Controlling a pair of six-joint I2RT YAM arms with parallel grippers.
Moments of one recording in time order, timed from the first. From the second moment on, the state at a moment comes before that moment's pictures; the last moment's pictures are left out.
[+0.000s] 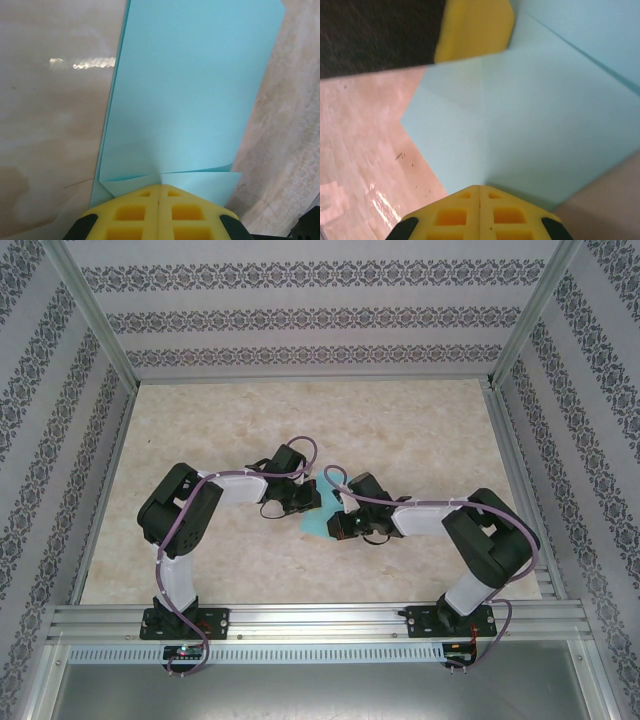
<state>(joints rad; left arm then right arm) -0.59 1.93 1.05 -0.16 0.48 -0.79 0.67 1.62 0.63 0.00 -0.44 0.45</state>
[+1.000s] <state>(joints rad) -0.60 1.93 1.07 -0.19 0.47 -0.73 0.73 1.54 0.67 -0.14 -0.35 0.67</state>
